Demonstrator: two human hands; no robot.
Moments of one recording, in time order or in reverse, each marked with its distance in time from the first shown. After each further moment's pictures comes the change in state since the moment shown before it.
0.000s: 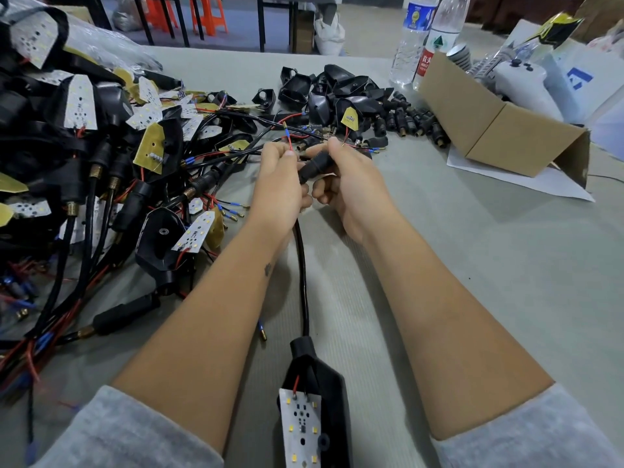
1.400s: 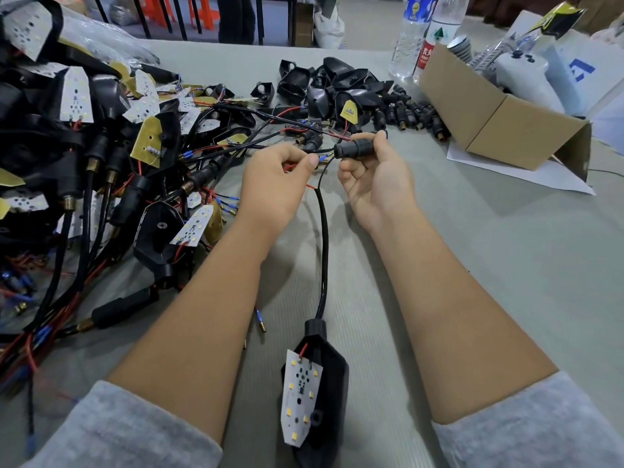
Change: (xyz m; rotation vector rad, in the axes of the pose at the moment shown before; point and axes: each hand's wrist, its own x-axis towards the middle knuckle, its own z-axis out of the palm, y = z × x) left_hand -0.002 -0.001 -0.014 0.534 -0.012 0.307; right_hand 0.003 -0.004 -0.019 0.504 0.200 0.042
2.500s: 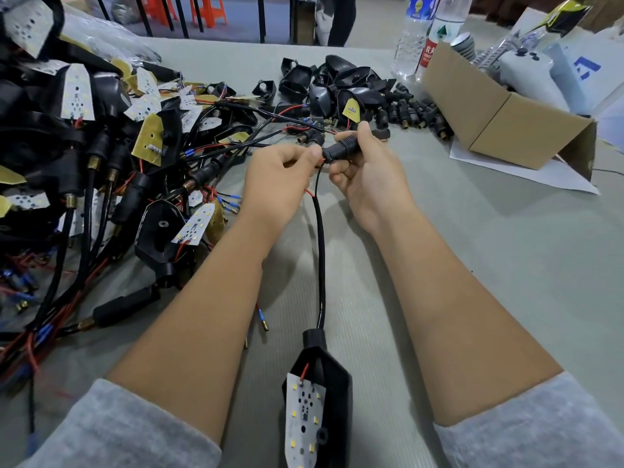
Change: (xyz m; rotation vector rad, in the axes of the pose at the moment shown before) left_hand 0.000 0.004 0.001 -0.154 -0.027 -0.072; right_hand -0.001 0.003 0.004 -0.218 -0.112 -0.031
